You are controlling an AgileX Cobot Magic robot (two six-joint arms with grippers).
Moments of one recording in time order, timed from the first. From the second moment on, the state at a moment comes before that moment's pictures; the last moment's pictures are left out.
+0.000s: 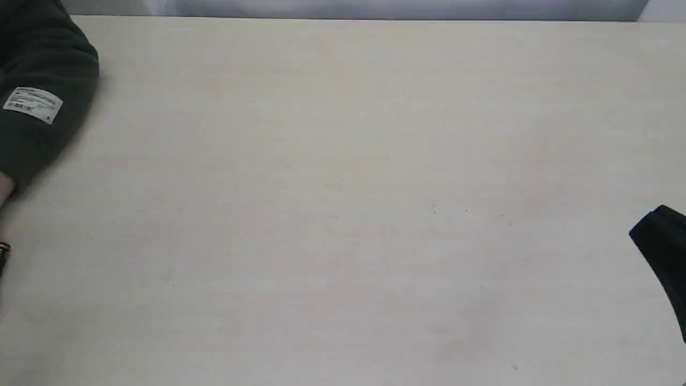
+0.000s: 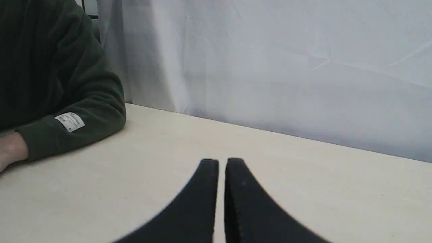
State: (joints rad) left arm 0.01 0.00 0.00 0.07 0.25 -0.07; right arm 0.48 0.01 0.00 0.25 0.08 -0.19
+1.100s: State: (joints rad) left arm 0.01 0.00 0.00 0.07 0.25 -0.07; right arm -0.01 0.01 0.00 0.25 0.17 -0.35
